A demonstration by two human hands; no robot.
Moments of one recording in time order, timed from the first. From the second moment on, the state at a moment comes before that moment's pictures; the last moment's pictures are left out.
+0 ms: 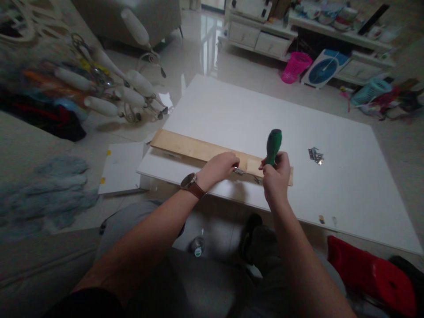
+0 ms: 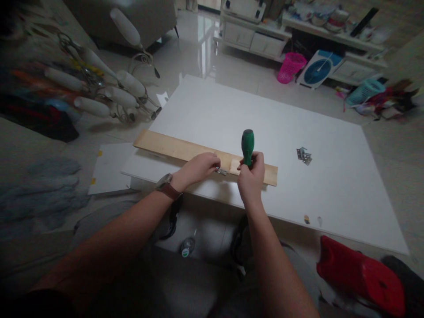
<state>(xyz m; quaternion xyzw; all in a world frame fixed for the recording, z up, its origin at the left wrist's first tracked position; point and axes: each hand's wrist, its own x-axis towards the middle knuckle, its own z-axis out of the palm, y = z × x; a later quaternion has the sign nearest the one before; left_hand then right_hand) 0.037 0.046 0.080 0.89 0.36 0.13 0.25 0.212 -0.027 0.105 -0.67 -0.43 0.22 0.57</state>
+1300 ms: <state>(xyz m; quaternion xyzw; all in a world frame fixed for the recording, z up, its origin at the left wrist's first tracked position) 0.037 0.042 0.084 0.88 0.38 0.13 0.25 0.209 -0.057 0.094 -0.66 -0.31 0.58 0.35</state>
